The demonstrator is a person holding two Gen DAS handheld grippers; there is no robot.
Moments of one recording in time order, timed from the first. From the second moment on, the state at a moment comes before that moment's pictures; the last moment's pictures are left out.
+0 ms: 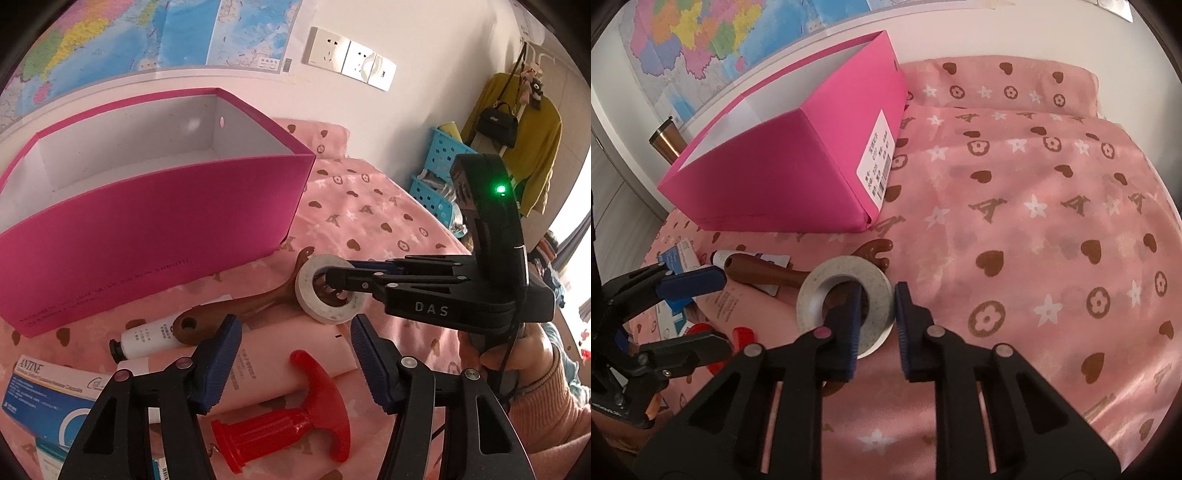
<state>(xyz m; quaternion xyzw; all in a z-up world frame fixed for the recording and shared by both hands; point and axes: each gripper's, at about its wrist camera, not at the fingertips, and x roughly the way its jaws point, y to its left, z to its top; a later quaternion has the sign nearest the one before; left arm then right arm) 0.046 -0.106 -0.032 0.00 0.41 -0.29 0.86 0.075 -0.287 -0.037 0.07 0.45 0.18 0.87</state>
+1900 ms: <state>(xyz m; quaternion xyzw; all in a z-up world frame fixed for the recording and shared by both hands) 0.086 -0.085 -0.022 -0.02 0.41 -0.28 0.87 0.098 -0.262 -0.008 0.01 0.42 0.22 0.88</state>
